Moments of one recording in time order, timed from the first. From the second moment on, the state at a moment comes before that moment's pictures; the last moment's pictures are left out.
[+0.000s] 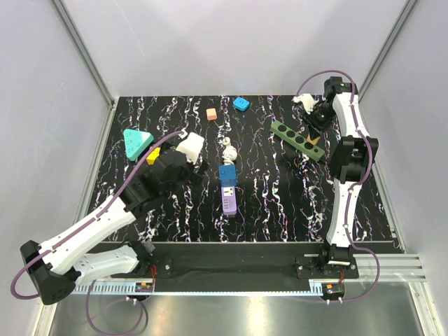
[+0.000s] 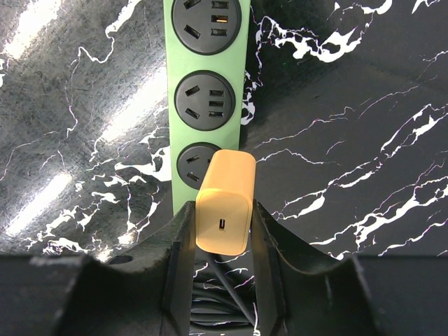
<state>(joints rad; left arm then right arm) -0.83 0.99 0.99 -0.53 -0.47 0.01 -0.07 2.41 2.36 -1.31 -0.29 -0.94</state>
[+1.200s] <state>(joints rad) -0.83 0.99 0.99 -0.53 -0.47 0.01 -0.07 2.35 2.26 -1.31 -0.31 -0.93</state>
